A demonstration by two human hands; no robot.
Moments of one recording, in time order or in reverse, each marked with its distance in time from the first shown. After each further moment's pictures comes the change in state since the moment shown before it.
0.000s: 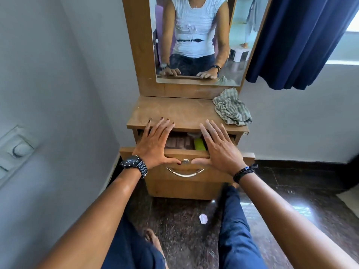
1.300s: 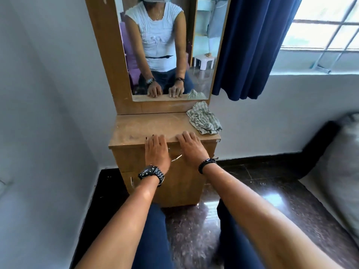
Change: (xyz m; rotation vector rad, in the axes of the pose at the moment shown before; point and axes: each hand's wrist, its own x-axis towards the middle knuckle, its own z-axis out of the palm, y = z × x) left_hand 0.045 0.064 -0.001 -0.175 0.148 -0.291; right_hand 0.039 -0.010 -0.004 0.037 0.023 0.167
